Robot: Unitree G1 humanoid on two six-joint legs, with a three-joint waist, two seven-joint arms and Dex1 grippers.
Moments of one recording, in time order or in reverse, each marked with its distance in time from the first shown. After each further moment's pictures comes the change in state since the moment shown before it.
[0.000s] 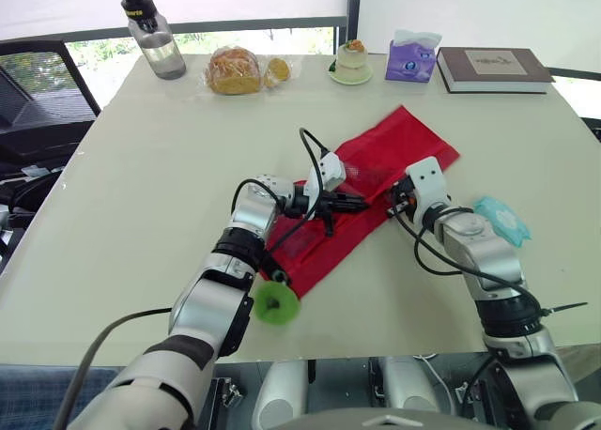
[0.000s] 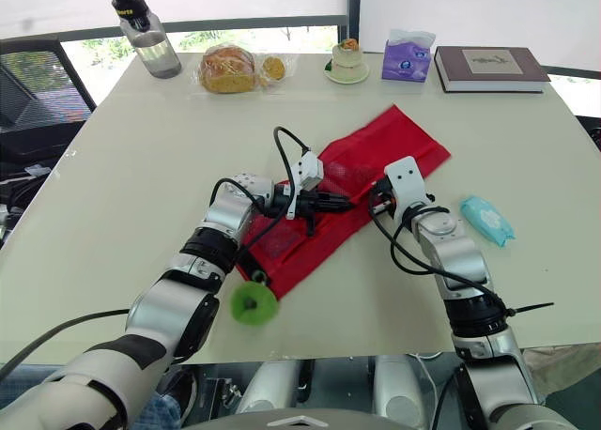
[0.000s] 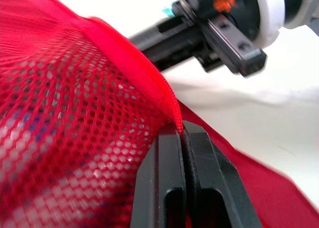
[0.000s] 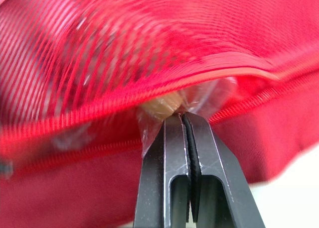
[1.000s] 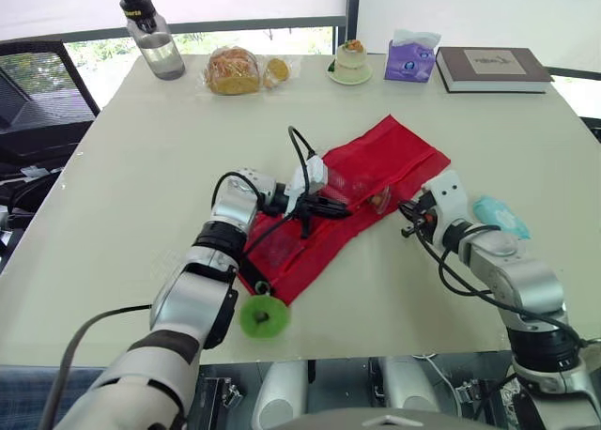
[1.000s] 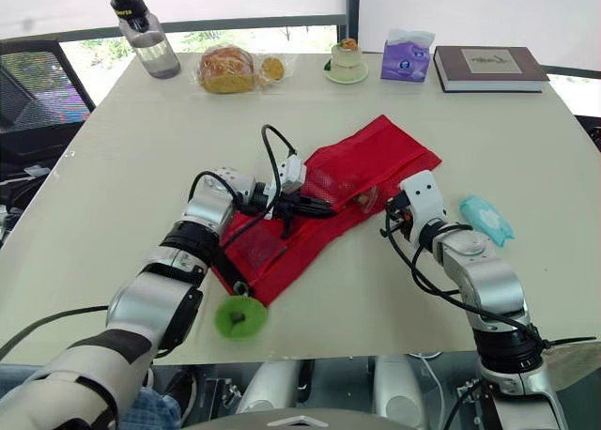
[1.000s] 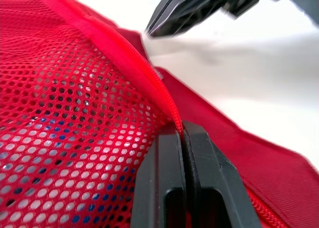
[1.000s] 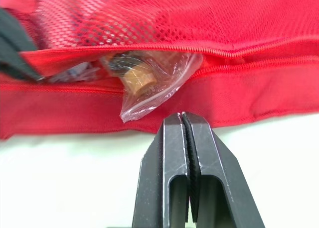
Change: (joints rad) left arm -0.077 0.127 -0.021 0.146 0.045 -0.137 -0.174; right arm 0.188 -0.139 -0.036 -0.305 0.148 0.146 0.123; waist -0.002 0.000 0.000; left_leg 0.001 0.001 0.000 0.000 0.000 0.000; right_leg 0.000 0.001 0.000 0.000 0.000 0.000
